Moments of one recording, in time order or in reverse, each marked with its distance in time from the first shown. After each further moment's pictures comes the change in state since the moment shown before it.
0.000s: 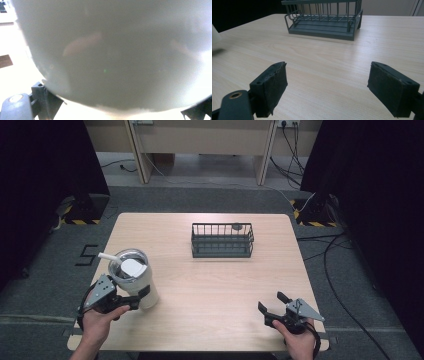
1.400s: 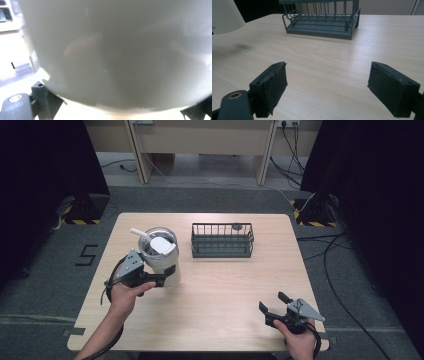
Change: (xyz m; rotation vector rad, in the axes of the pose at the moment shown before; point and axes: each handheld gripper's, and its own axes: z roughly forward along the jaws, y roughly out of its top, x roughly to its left) left arm -0.007 0.039 0.082 -0.019 -0.093 0.025; right arm -0.003 -0.002 0.000 -0.003 -0.010 0.007
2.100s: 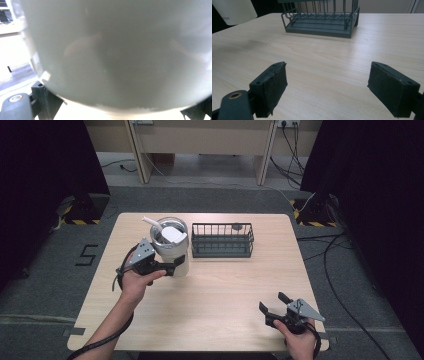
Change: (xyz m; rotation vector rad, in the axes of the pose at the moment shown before) left arm 0.005 0.016 0.038 0.005 -0.019 0.016; right arm -0.001 -0.001 0.000 0.007 -0.003 0.004
